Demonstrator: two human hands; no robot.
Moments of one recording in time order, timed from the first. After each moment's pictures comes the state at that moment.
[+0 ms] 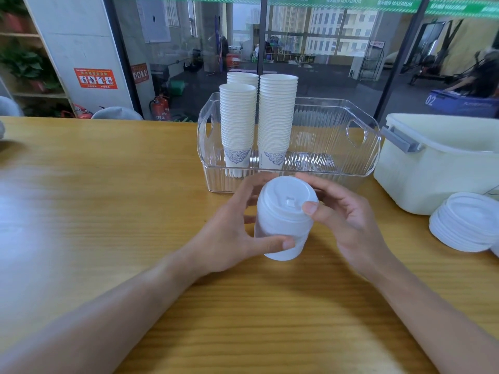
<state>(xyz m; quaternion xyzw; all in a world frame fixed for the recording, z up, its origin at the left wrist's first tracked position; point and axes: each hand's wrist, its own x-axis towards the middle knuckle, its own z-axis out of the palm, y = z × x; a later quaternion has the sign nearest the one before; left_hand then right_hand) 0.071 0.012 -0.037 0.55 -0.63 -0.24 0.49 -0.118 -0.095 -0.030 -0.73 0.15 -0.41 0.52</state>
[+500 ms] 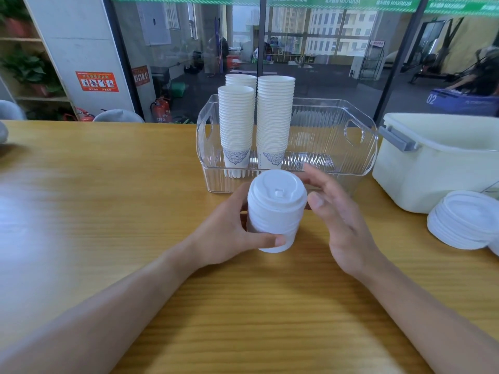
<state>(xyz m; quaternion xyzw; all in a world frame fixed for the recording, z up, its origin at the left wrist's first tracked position) 0.085 0.002 -0.046 0.59 -0.61 -0.25 0.46 -0.115 -0.096 -0.040 -0.75 0.17 -0.41 0.48</state>
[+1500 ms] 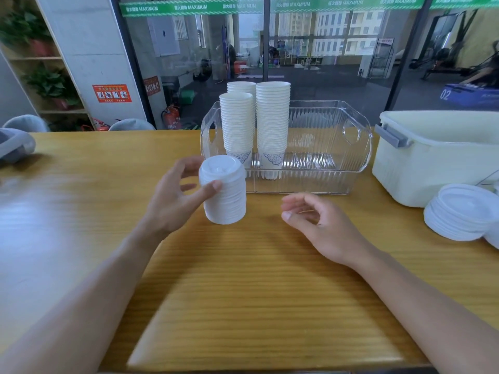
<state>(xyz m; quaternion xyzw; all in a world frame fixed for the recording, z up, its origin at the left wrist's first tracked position) 0.150 0.028 -0.028 0.66 -0.51 -0.09 0.54 -0.120 -0.102 -0.047 -0.81 0.26 -0.29 0.43</state>
